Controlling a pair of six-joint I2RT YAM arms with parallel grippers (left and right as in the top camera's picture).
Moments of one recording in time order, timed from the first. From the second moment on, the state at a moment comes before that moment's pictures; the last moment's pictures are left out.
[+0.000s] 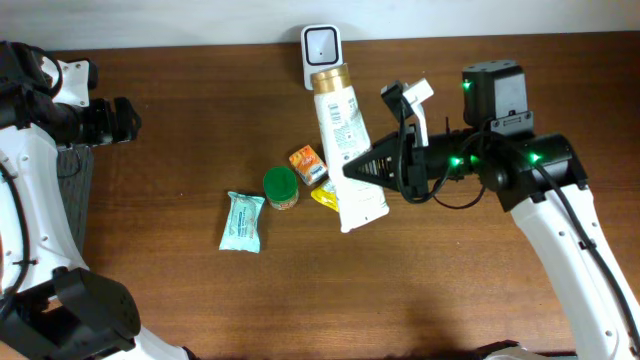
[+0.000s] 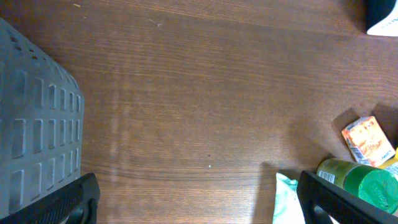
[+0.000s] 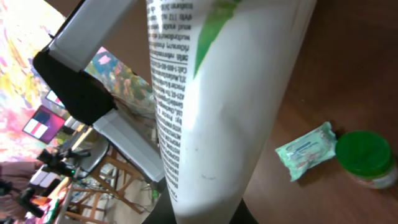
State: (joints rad) left arm 0.38 1.81 1.84 -1.14 0.26 0.22; right arm 0.24 1.41 1.45 -0.84 -1.24 -0.01
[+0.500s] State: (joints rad) left arm 0.38 1.81 1.84 -1.14 0.26 0.22; right arm 0.37 1.89 2.15 -1.32 -0.63 -0.03
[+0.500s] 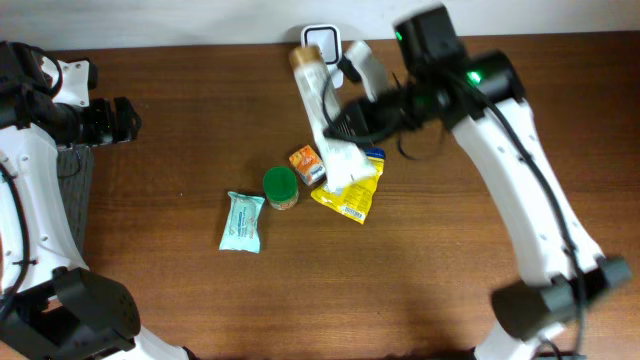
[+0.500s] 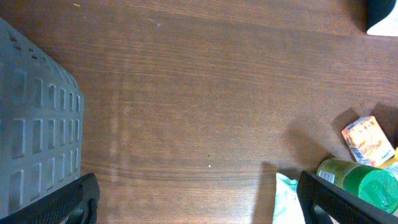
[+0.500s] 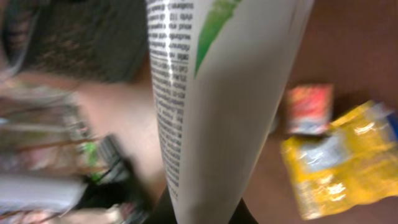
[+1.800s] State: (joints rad) left arm 0.38 1.81 1.84 -1.14 0.26 0.22; right arm 0.48 2.64 2.40 -0.44 0.71 -0.74
